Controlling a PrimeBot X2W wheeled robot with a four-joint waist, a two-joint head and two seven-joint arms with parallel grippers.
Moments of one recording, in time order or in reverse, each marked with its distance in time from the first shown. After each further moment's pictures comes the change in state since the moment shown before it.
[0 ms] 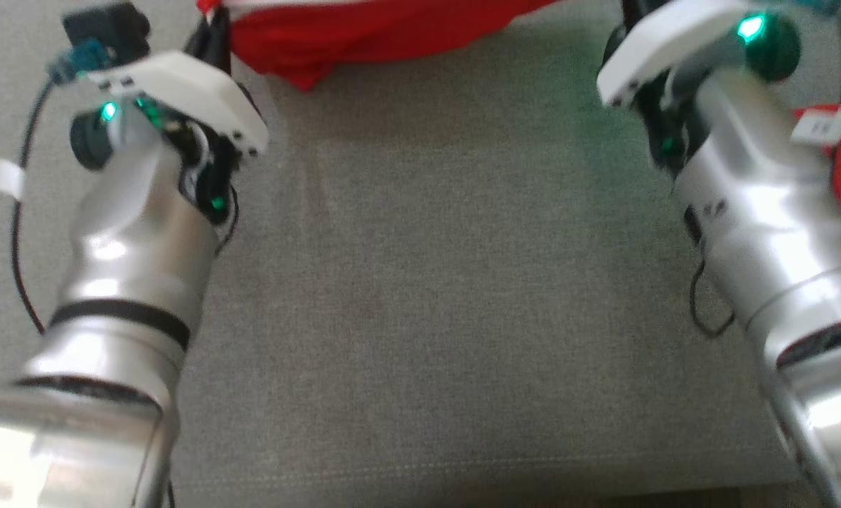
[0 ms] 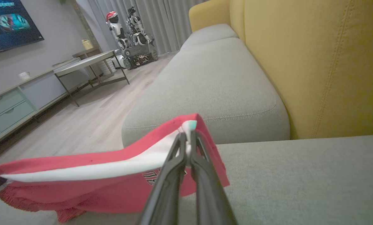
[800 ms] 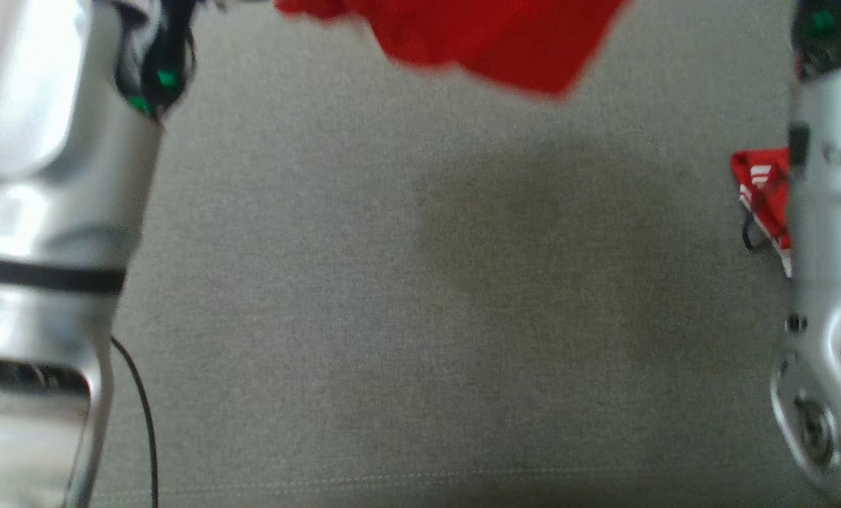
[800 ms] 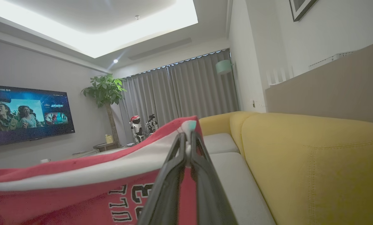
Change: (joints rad) left arm -0.009 0.138 -0.091 -0.648 0.051 0.052 0.036; right arm 0.118 -0.004 -0.459 -0.718 -0.280 0.000 0.219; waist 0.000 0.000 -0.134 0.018
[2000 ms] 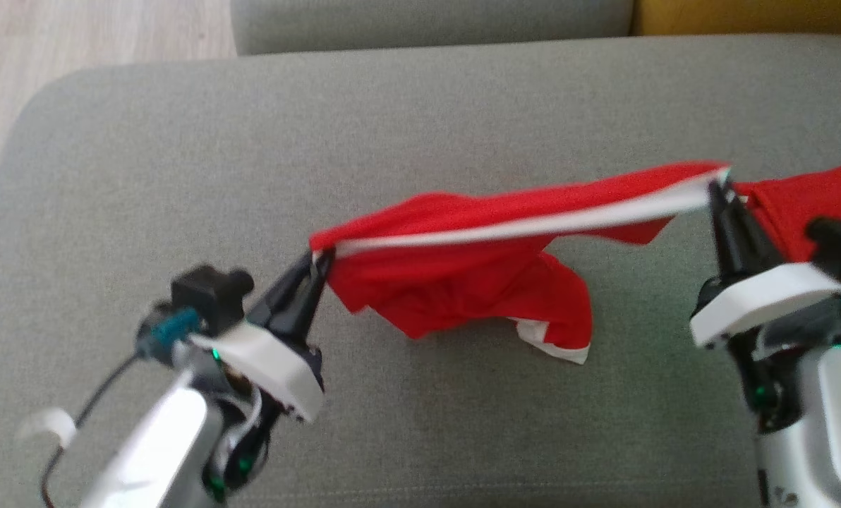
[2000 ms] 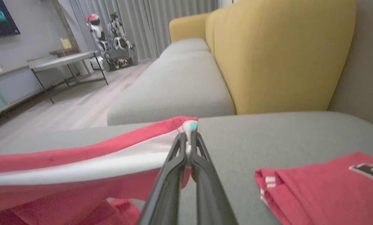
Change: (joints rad) left arm 0.876 0.115 -0.133 -0.520 -0.031 0.093 0.191; right arm 0.852 0.000 -0.040 -0.347 -0.101 0.000 0.157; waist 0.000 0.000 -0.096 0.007
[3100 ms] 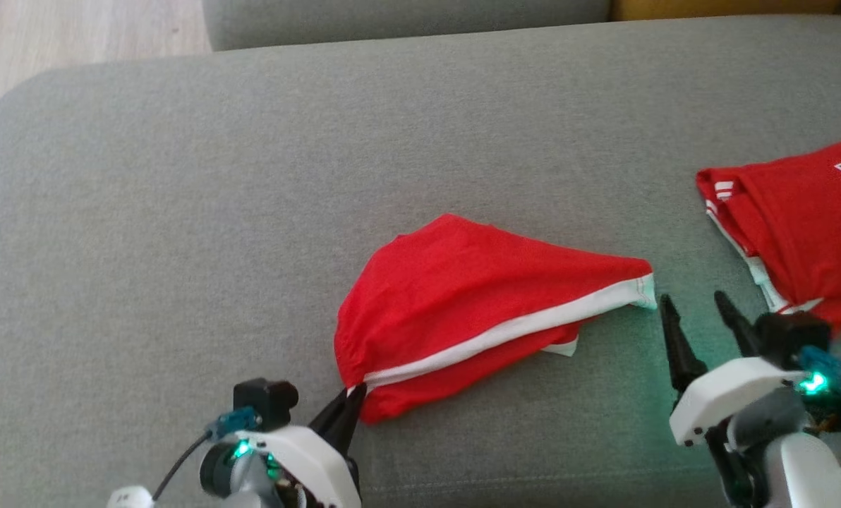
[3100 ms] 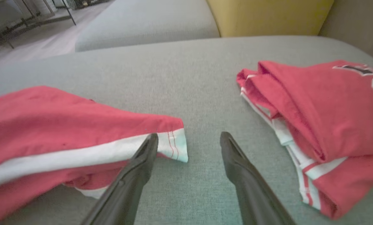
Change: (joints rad) left arm 0.159 -0.140 -0.032 0.284 -0.093 -0.041 -0.009; right arm 0.198 0.030 0.005 -0.001 -0.102 0.000 -0.003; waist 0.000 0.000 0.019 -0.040
